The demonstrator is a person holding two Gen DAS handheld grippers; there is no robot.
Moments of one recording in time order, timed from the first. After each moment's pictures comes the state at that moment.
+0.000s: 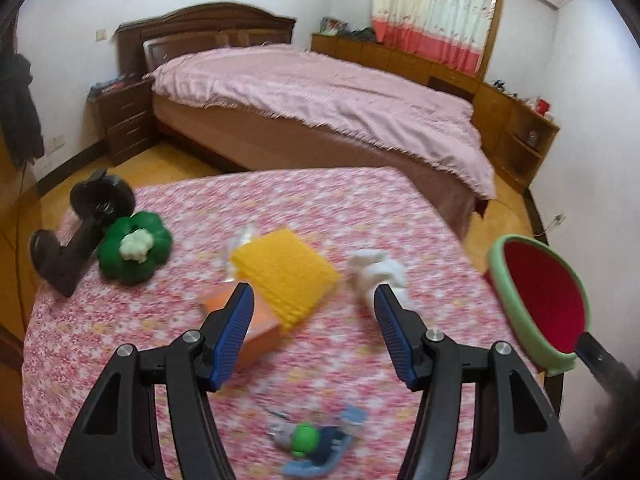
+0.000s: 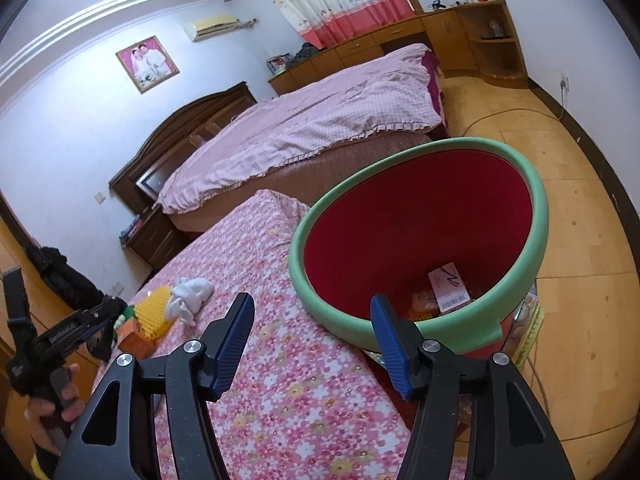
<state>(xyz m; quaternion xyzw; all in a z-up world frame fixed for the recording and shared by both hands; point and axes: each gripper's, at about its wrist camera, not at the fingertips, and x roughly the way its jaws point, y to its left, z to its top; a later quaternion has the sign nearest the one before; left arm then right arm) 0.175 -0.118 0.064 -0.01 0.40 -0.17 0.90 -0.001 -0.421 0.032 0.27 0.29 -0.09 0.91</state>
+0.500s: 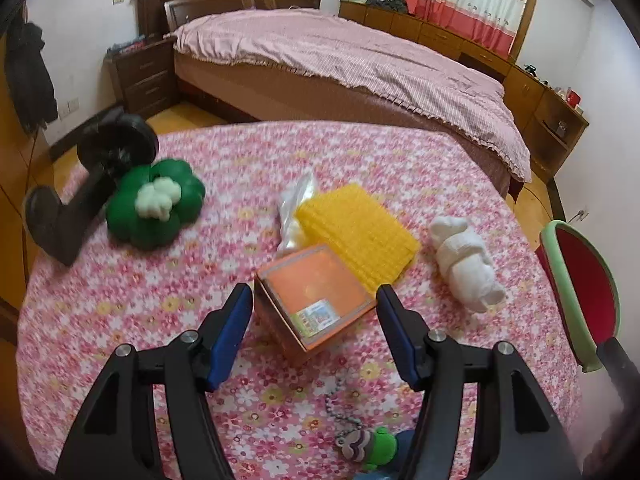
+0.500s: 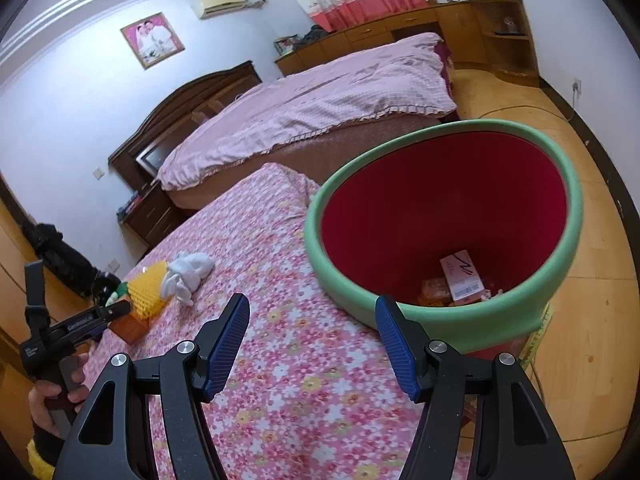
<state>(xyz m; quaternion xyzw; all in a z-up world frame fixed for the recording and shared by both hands) 0.207 -0.089 0.014 -0.02 0.46 -0.13 0.88 0.023 -0.398 0.019 0.25 0.32 -0.07 0.91</state>
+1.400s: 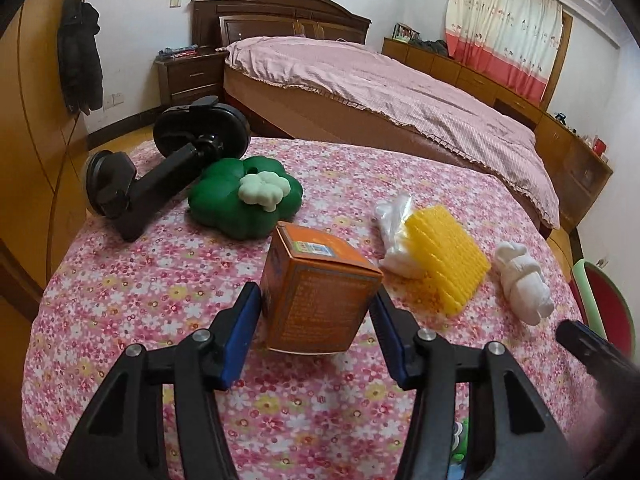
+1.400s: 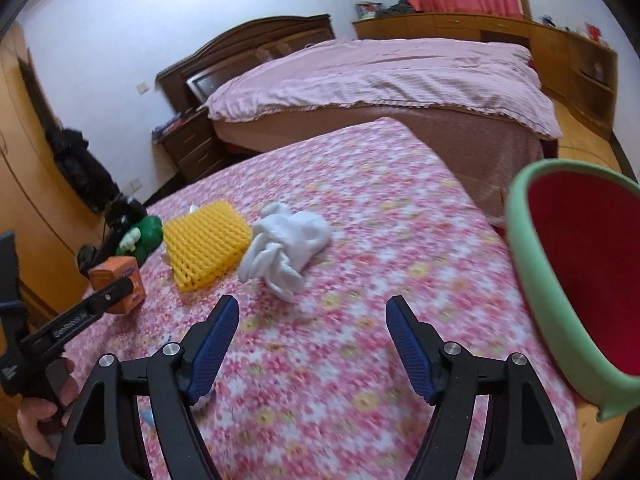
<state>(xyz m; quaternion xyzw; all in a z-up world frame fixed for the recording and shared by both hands) 0.185 -0.024 0.008 -0.06 0.39 -0.07 0.91 0.136 -0.284 0.000 0.12 0.39 0.02 0.91</state>
